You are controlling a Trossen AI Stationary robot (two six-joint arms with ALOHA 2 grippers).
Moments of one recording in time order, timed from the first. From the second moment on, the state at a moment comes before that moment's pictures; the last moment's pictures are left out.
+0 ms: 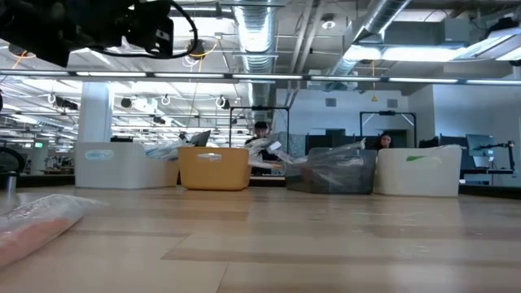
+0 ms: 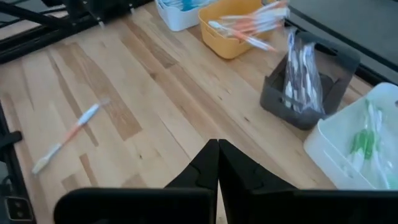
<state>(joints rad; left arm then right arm) -0.14 1.06 0.30 0.72 0.34 0.16 0.90 1.54 1.61 -1.57 0.90 1.53</state>
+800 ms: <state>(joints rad) -0.14 1.07 0.30 0.67 0.34 0.16 1.10 1.06 0.75 -1.16 1.55 1.87</state>
